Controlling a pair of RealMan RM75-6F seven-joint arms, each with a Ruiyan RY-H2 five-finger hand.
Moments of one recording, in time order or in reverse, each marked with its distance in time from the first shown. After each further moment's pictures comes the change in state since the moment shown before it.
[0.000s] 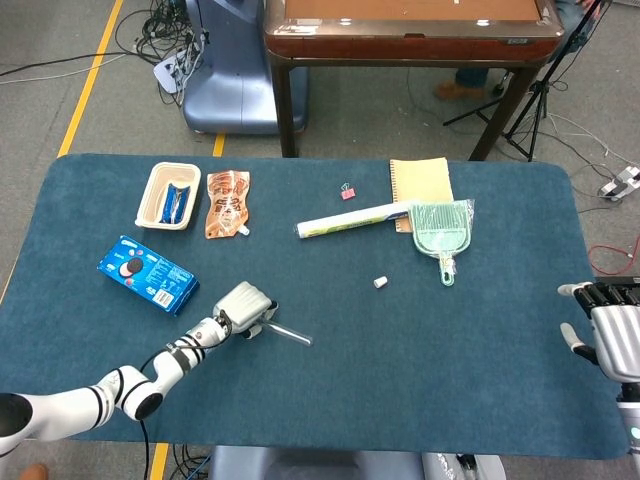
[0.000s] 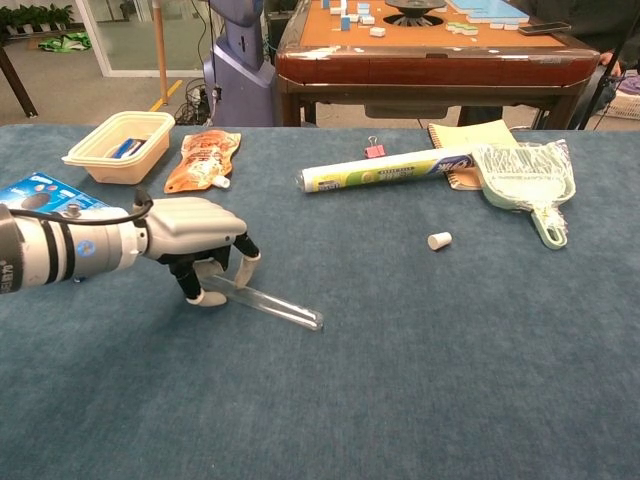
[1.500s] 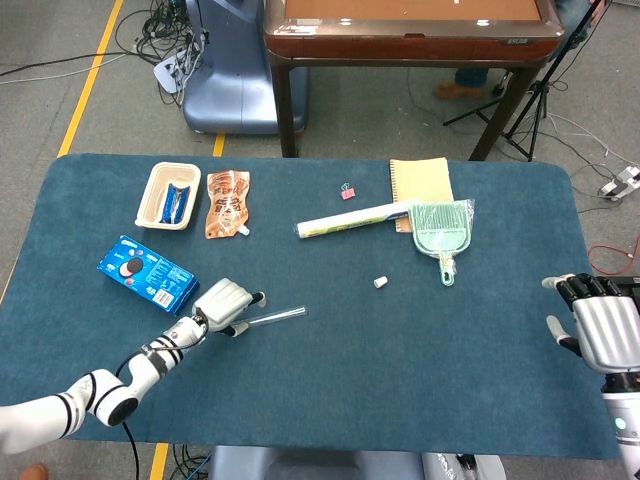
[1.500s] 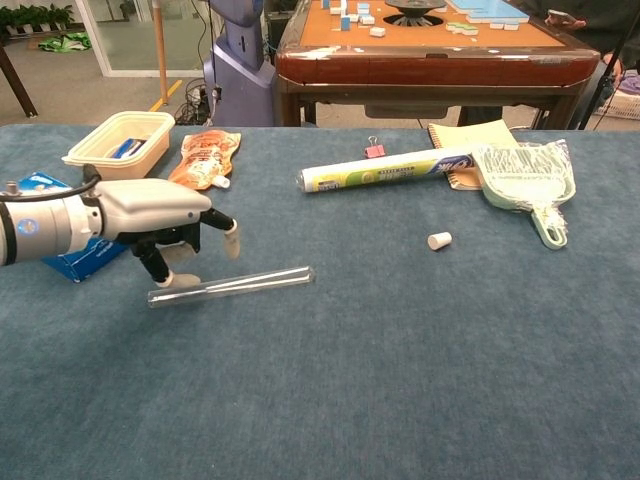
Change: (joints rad) left arm 0.090 0.113 -0.032 -0.092 0.082 0.019 -0.100; right arm 0.034 0.000 0.018 -0.045 -0.010 -0.022 -0.076
